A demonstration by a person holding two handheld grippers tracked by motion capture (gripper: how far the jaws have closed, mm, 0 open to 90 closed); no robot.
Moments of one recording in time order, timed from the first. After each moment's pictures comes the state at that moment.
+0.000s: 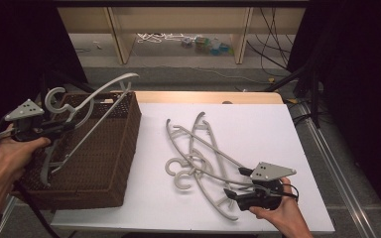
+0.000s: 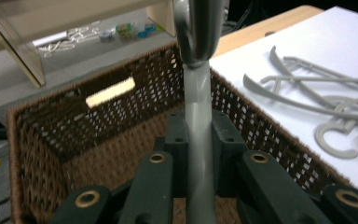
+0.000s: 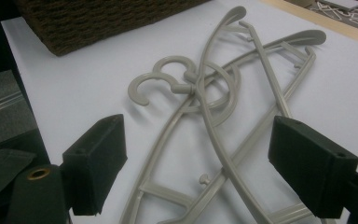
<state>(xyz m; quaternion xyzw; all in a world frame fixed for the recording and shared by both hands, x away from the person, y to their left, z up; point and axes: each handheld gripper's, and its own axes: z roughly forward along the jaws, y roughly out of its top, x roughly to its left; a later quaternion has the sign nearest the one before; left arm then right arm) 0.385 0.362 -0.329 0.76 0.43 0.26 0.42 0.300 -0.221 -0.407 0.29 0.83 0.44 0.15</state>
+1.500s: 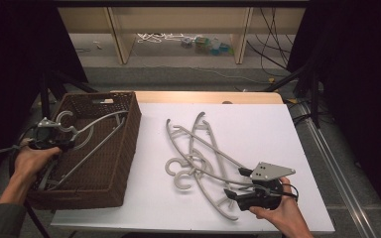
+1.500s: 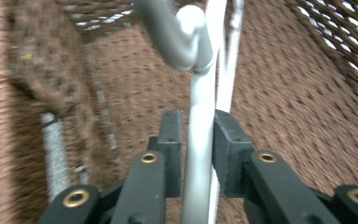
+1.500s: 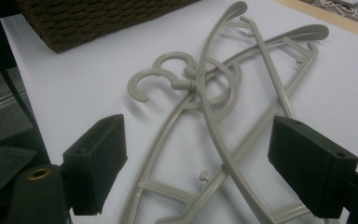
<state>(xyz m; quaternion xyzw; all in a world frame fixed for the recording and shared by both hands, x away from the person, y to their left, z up) 0.416 0.383 -0.404 0.76 0.54 0.22 0.27 0.302 -0.222 -0.410 0.29 0.84 0.44 0.15</state>
